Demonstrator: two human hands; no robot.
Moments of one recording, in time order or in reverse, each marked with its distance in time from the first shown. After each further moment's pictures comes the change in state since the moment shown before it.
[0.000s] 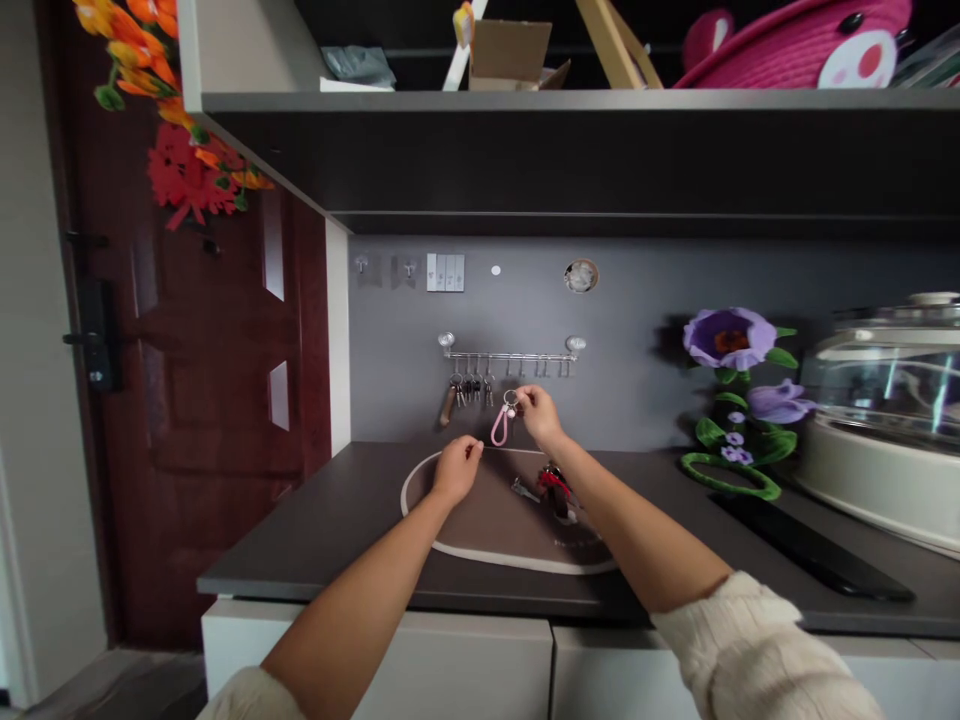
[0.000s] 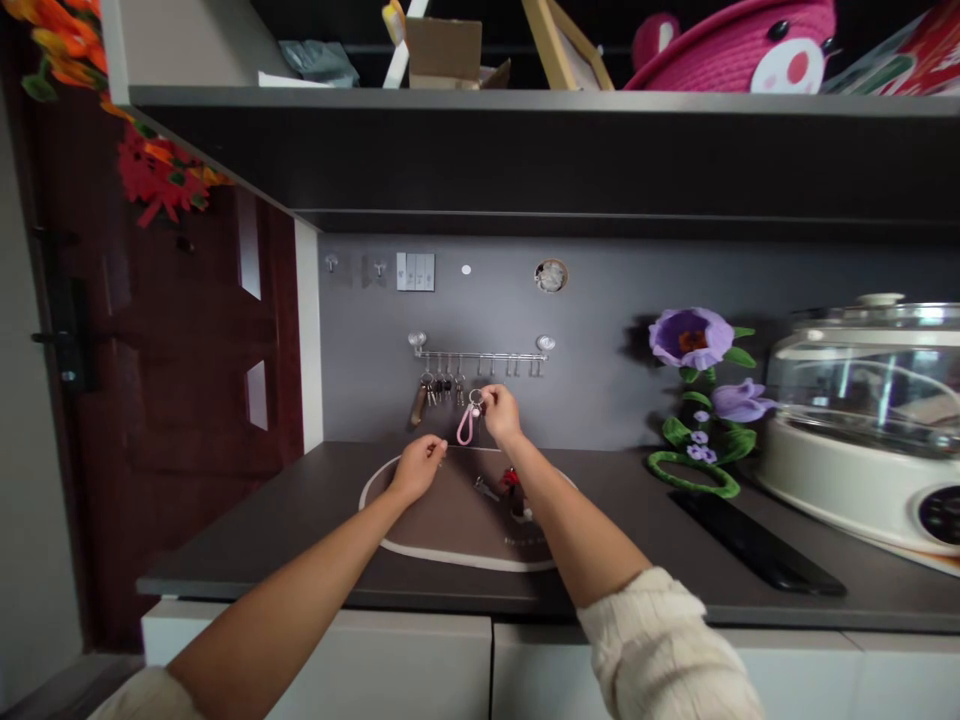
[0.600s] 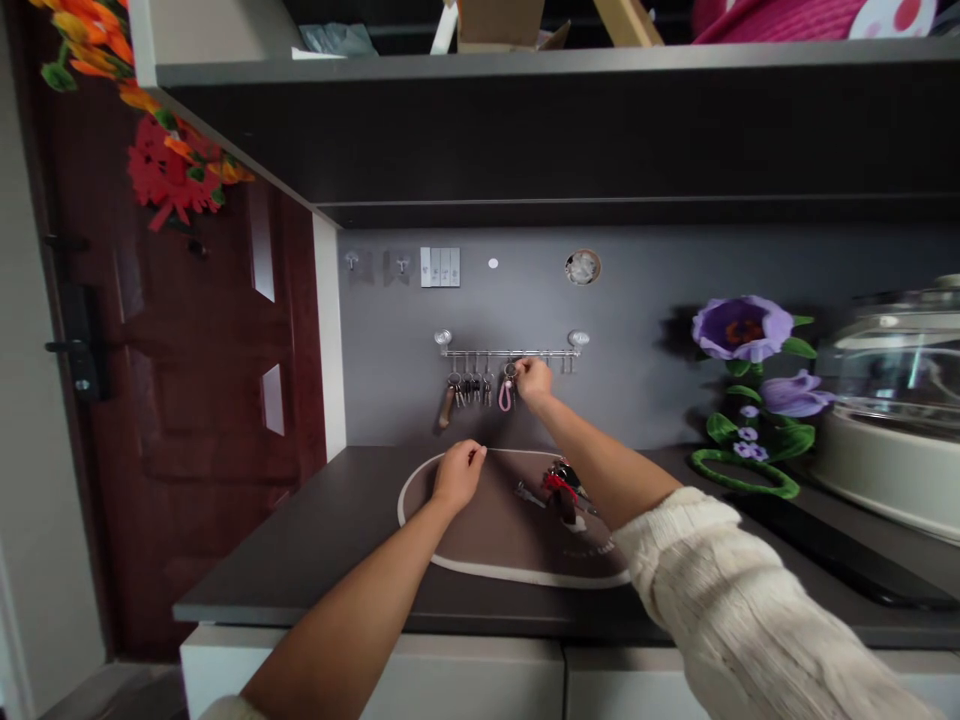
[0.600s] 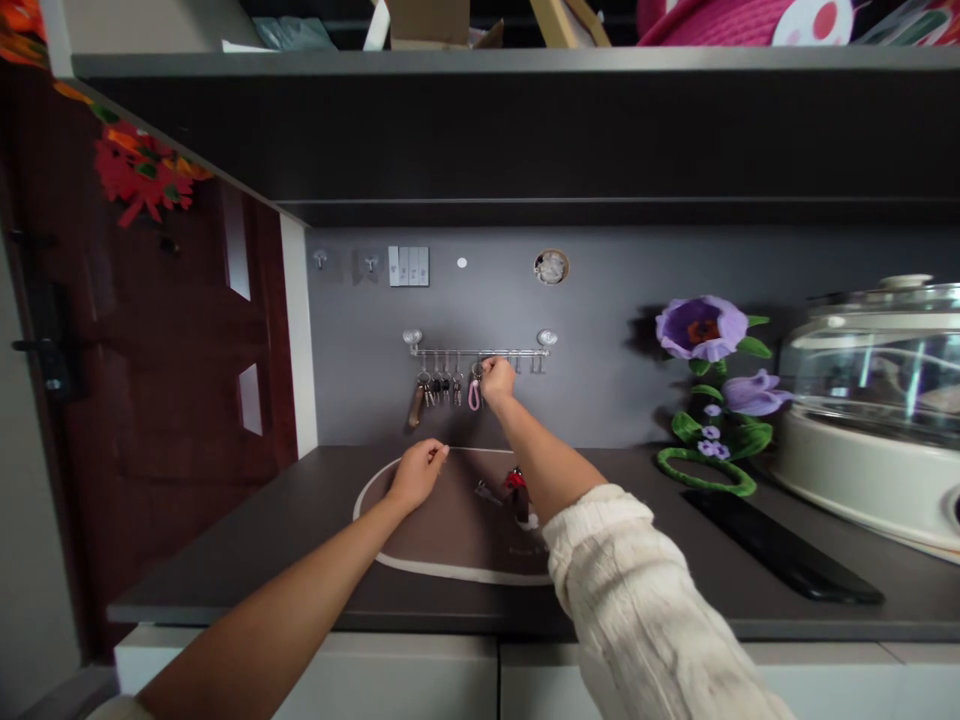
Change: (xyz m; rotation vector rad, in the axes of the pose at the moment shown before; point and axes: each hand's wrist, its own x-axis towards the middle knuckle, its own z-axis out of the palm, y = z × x) left_hand 0.000 -0.002 0.002 0.121 -0.041 0.044; right_hand 0.062 -0.006 0.016 -0.388 0.170 -0.014
